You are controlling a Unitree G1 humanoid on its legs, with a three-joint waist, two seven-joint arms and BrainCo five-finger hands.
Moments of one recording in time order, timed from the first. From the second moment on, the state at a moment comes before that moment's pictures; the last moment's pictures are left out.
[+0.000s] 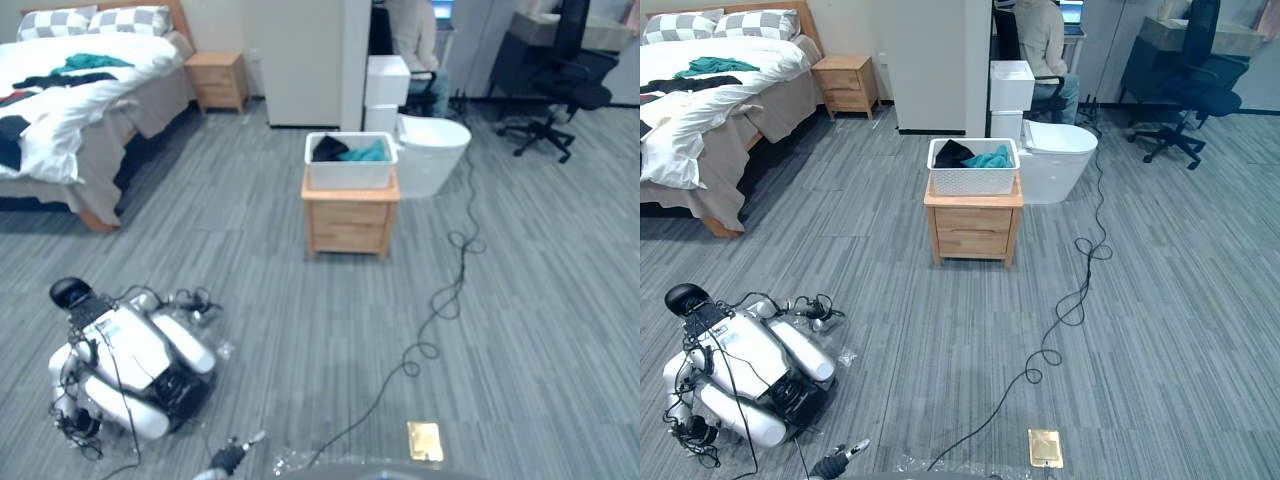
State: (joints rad) left arm 0.08 0.13 -0.03 1.19 -0.24 -0.12 0.00; right arm 0.14 -0.05 -0.48 1.25 0.43 -0.04 0.03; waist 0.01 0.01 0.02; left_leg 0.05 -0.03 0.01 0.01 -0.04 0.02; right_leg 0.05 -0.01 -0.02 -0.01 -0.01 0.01
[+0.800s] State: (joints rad) left arm 0.02 0.08 -0.04 1.23 -0.30 -0.13 -0.02; right arm 0.09 -0.03 -0.58 1.27 0.42 -0.04 0.05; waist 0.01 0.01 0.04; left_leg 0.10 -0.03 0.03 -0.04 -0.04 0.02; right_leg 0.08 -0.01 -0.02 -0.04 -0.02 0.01
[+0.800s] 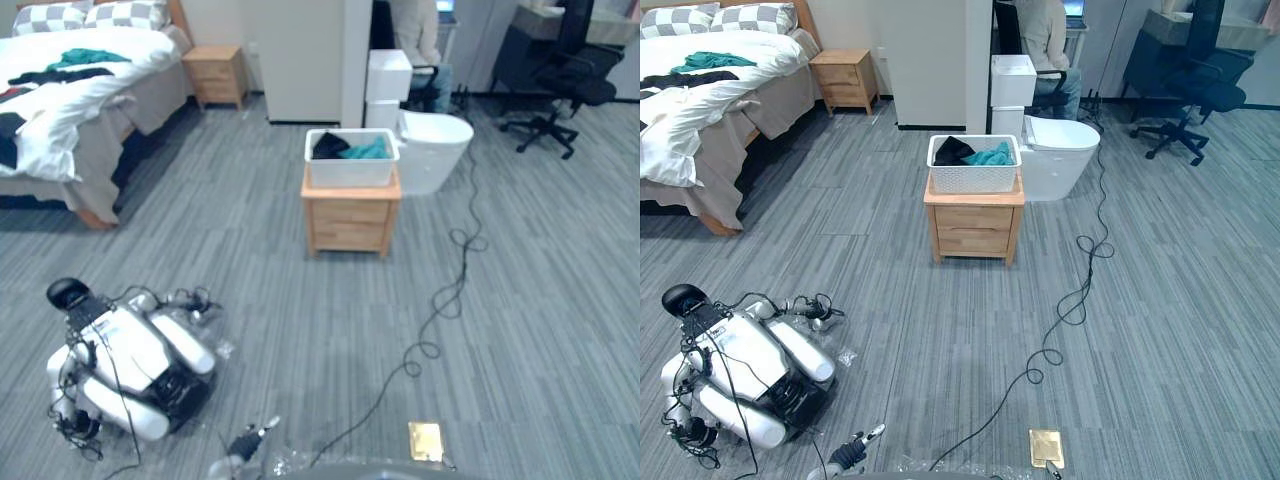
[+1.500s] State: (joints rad) left arm 0.00 0.06 0.04 1.20 -0.34 -0.11 -0.02; right arm 0.08 0.00 -0.69 1.20 0.51 -0.02 0.06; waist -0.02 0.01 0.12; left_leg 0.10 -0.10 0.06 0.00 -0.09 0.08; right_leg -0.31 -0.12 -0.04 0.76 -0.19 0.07
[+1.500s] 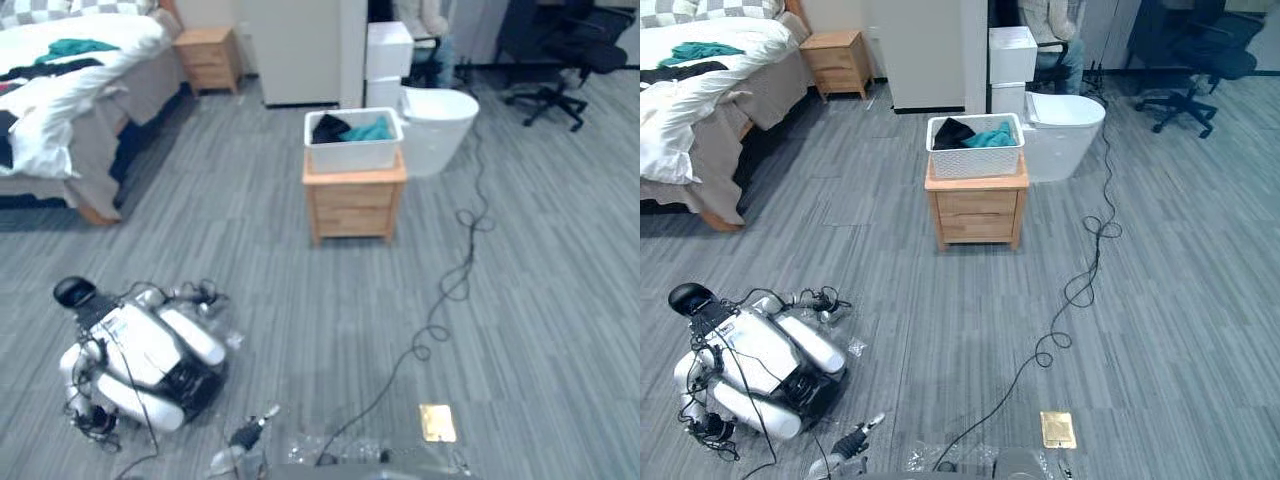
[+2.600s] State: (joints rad) left arm 0.00 0.09 0.14 1.11 -0.40 -0.09 -0.04; right arm 0.09 0.00 -0.46 1.13 0.49 -0.03 0.05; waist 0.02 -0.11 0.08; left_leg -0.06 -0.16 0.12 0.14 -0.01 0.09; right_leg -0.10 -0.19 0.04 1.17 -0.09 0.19
